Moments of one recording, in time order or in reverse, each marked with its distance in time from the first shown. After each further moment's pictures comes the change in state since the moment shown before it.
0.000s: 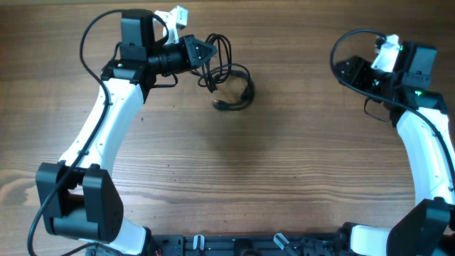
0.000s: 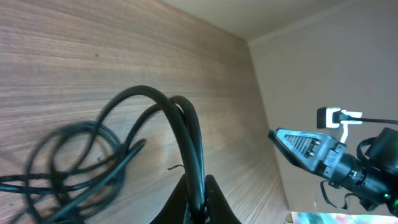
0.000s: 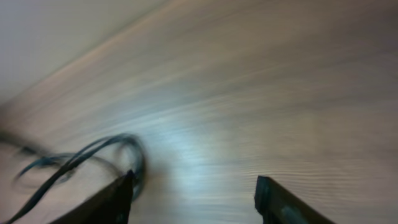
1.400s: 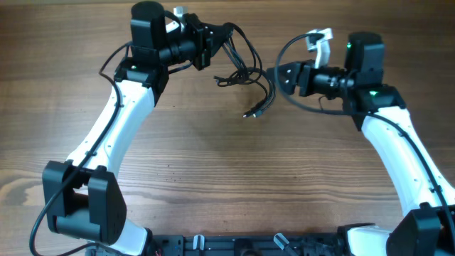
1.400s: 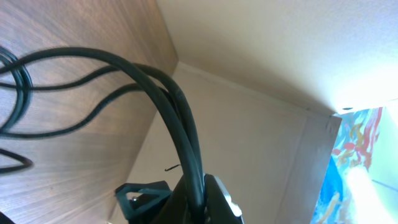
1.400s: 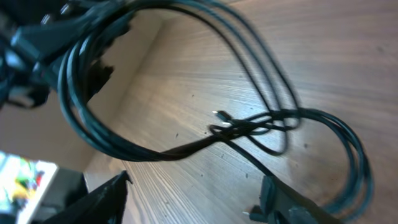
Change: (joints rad) left arm -0.073 0.000 -0.009 0.320 0.005 -1.071; right arm 0.306 -0.003 0.002 0.147 -0.374 0.012
